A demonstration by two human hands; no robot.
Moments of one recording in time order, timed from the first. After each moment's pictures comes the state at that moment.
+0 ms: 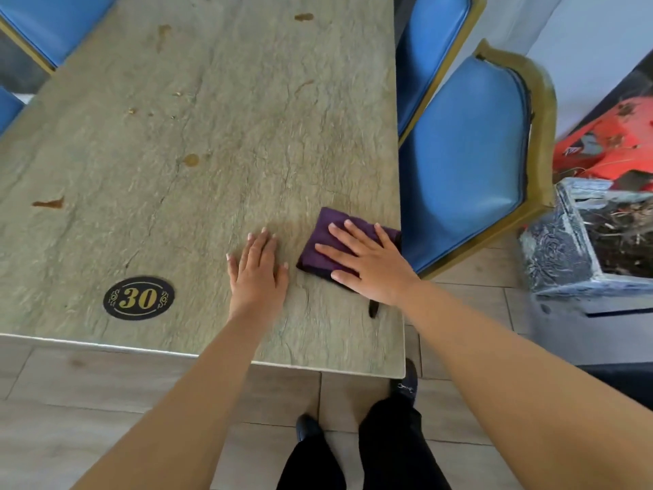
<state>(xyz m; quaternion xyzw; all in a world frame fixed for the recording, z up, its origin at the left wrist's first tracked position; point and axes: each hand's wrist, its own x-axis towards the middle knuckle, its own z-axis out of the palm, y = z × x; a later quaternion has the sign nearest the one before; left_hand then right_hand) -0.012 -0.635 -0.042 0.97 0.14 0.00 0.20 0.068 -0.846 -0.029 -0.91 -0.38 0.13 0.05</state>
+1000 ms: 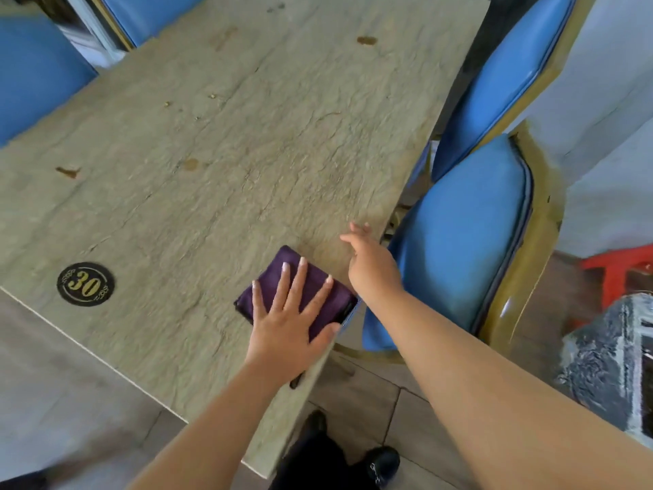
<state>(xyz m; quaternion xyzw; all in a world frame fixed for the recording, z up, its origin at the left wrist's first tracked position) 0.054 -0.798 -0.044 0.99 0.15 -0.05 0.03 0.222 -0.882 -0.016 -0.89 -0.27 0.20 0.31</state>
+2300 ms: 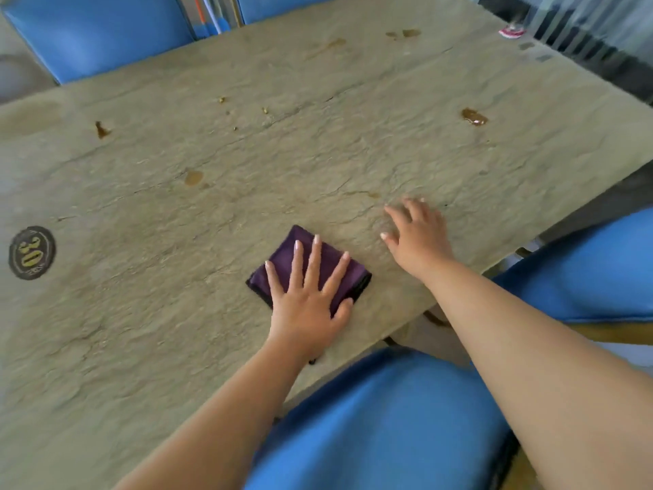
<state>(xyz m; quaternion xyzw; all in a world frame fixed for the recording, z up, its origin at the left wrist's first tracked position) 0.333 -0.776 -0.034 0.89 0.44 -0.05 0.07 0.556 -0.770 -0.015 -0.83 -0.55 0.11 0.01</state>
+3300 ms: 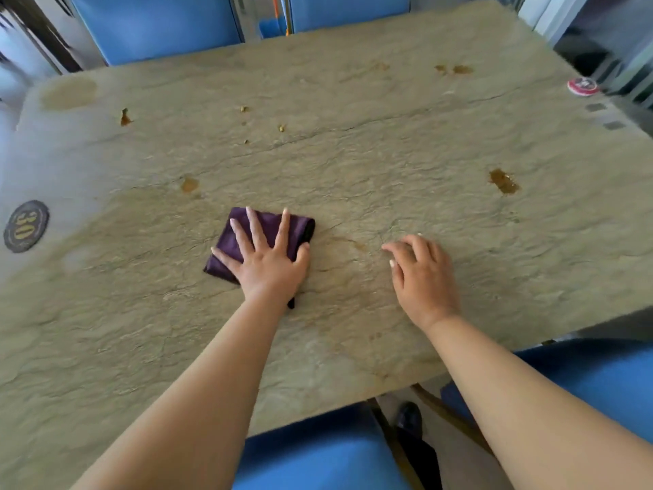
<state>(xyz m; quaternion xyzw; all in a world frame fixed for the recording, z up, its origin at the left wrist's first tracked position) 0.411 -0.666 -0.030 0.66 0.74 -0.03 0.11 0.638 -0.735 -0.035 -0.72 -0.69 0.00 0.14</state>
